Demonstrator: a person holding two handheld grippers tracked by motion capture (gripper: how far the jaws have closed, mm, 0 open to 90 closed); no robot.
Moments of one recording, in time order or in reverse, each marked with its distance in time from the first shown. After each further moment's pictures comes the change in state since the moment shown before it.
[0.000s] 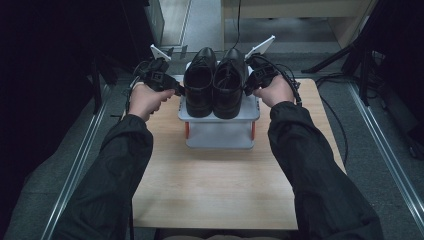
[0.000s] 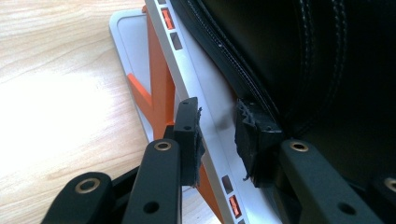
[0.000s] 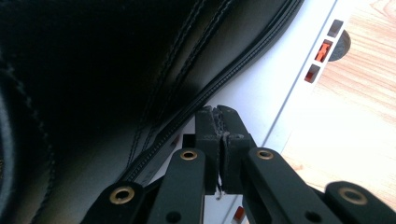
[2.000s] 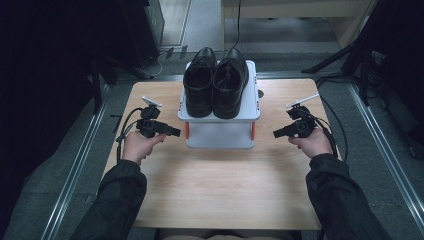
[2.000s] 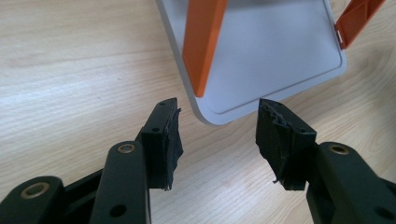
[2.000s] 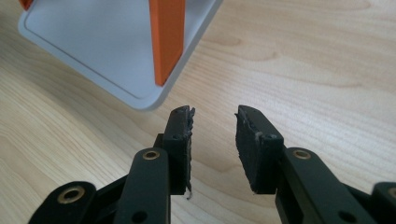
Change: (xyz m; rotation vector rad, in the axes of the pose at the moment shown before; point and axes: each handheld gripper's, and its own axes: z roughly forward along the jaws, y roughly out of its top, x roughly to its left) left arm 0.046 -0.123 0.051 -0.005 -0.032 -0.014; right arm -0.097 -0.157 0.046 -0.078 0.106 -0.005
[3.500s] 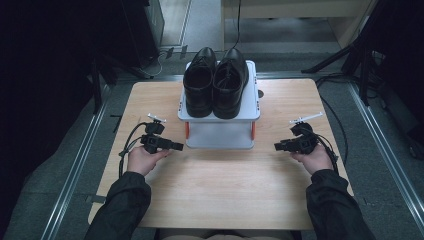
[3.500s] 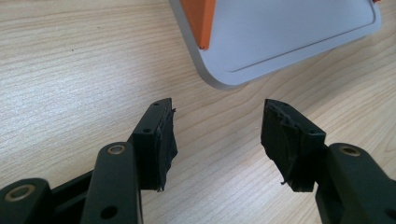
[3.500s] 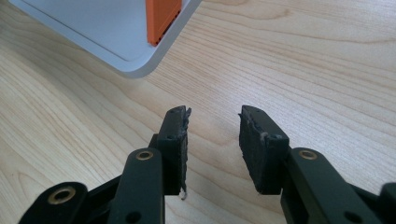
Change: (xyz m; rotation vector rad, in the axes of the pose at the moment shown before) left arm 0.004 -0.037 0.025 0.012 0.024 0.054; right arm -0.009 -0.046 0.018 -0.075 0.023 -0.046
